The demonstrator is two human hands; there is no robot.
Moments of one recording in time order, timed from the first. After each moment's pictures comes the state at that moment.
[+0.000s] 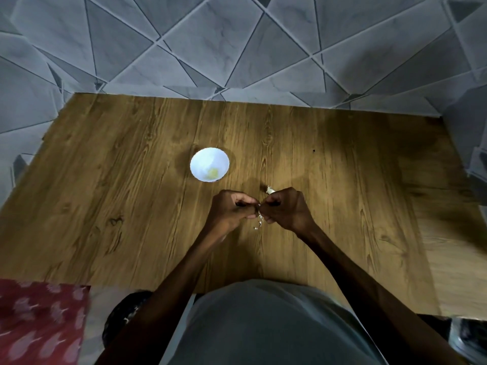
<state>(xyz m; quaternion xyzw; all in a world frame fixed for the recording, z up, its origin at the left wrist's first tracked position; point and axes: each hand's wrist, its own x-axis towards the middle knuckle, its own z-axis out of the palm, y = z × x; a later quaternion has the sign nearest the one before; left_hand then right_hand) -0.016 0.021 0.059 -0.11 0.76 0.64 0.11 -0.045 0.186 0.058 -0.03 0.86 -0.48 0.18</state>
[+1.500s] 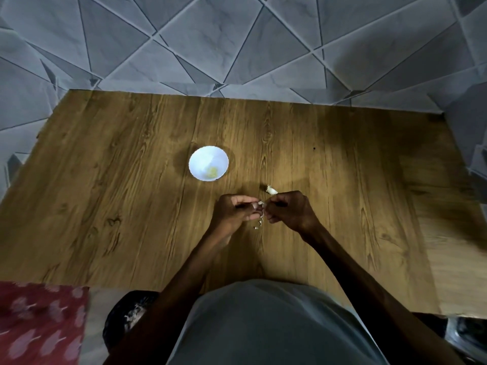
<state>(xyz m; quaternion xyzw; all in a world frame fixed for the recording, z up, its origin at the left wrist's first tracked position) -0.017 0.030 0.045 -0.18 0.67 0.70 0.14 -0.044 0.198 0.044 0.00 0.82 -0.53 0.21</state>
